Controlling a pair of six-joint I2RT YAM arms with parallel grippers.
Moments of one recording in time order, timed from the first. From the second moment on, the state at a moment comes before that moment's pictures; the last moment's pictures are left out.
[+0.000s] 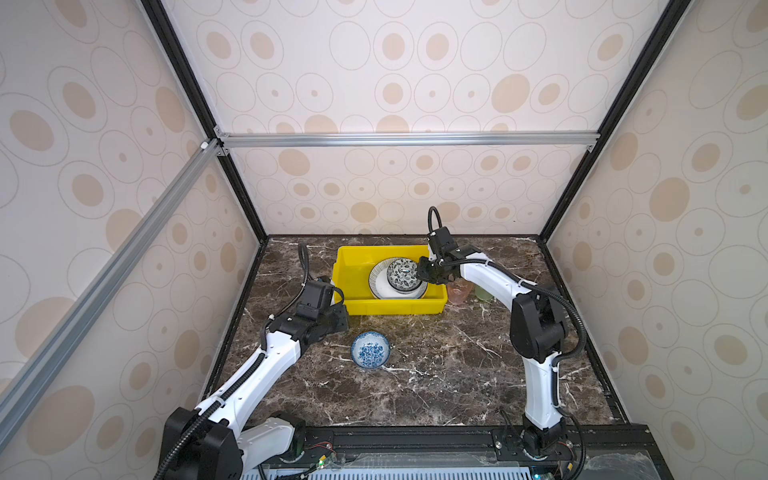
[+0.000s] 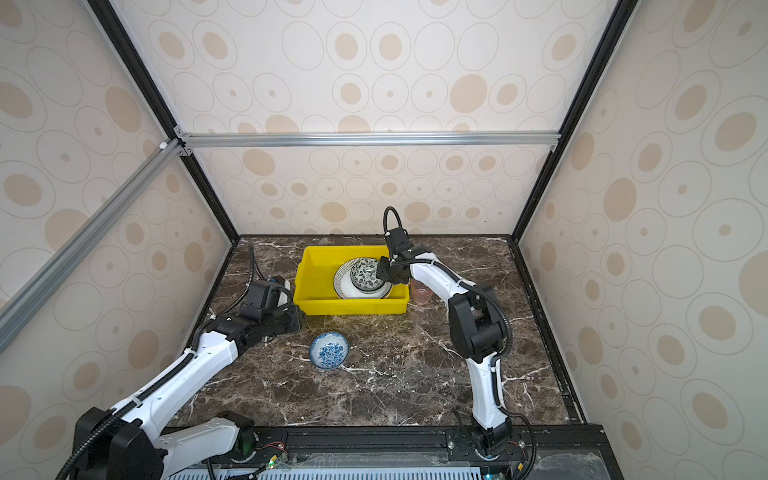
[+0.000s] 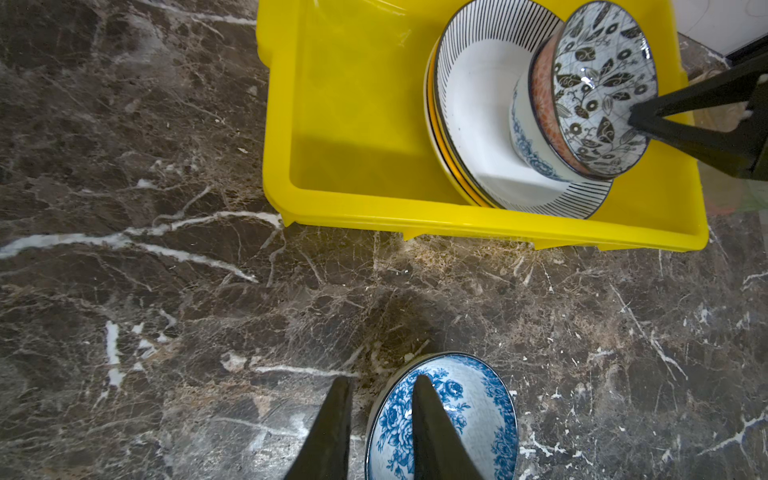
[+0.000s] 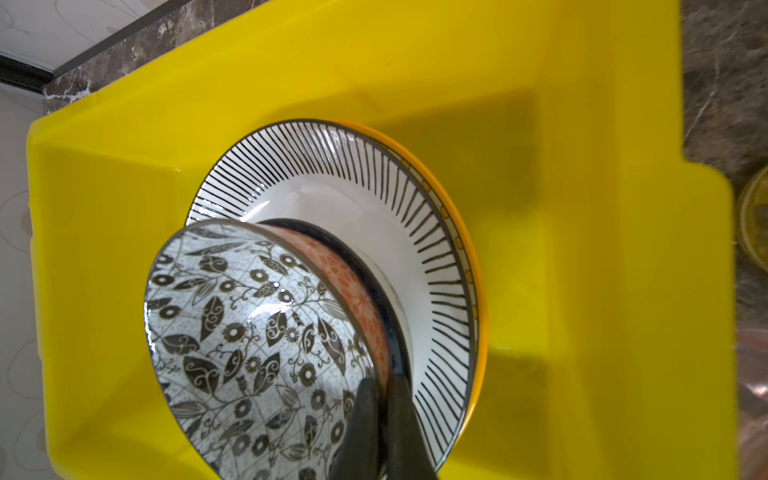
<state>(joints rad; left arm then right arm) -0.33 1.14 0.82 -0.55 0.04 -0.48 0.47 2.09 1.76 -0.65 -0.13 0.63</state>
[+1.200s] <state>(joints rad) -0.33 1.09 0.75 -0.54 0.07 -0.49 0.47 2.11 1.85 -0.74 -0.14 0.62</state>
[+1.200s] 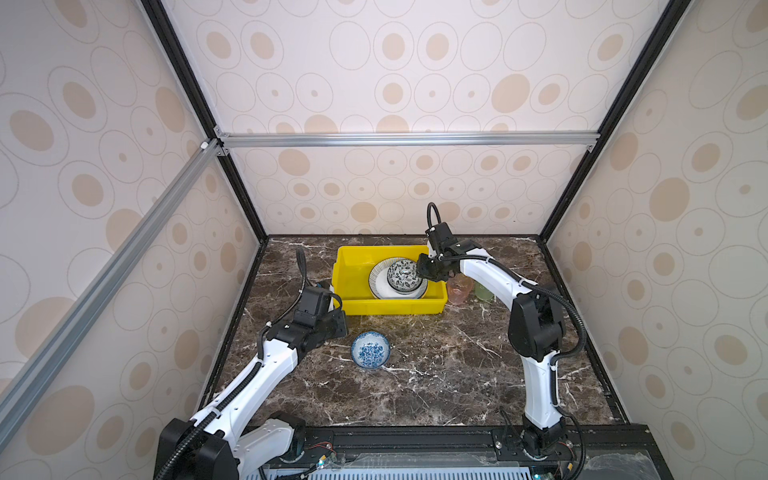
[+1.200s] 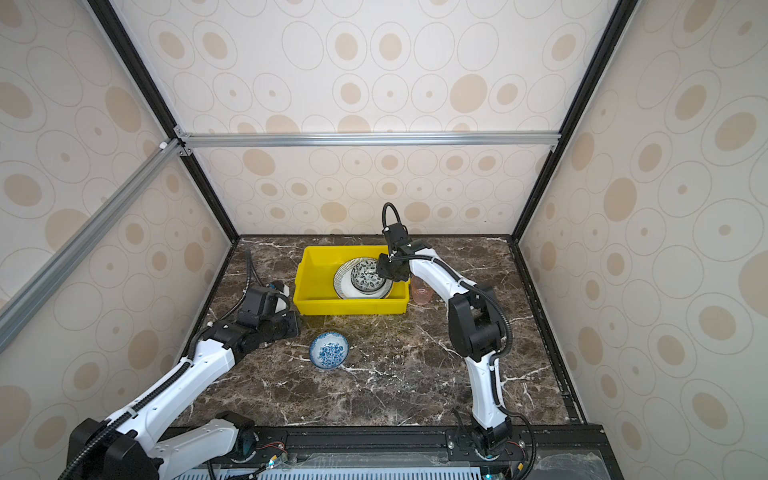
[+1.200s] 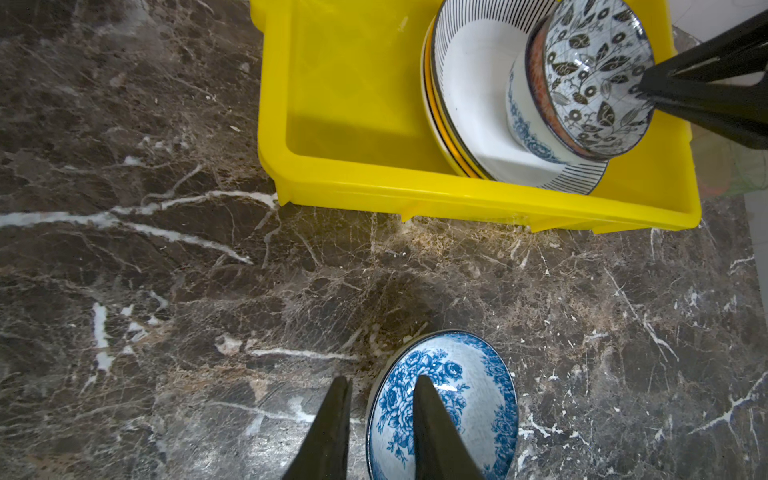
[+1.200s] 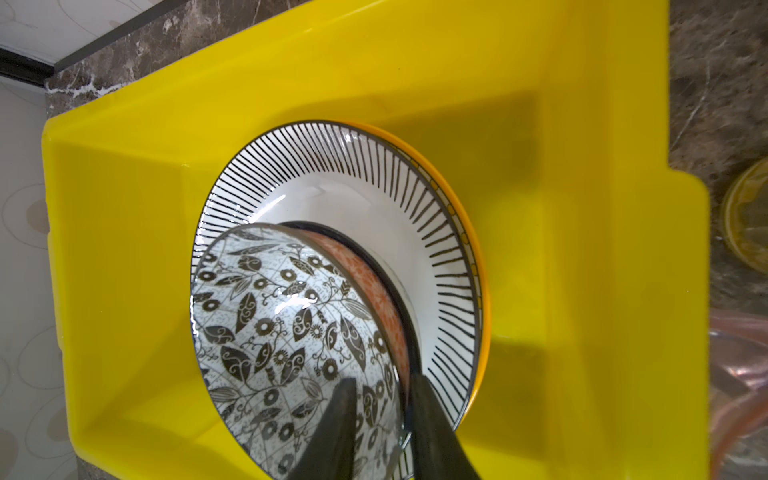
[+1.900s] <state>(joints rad) -0.33 1.09 0.69 -0.54 0.10 -0.49 0.47 1.92 1.71 -0.74 -0.14 0.61</state>
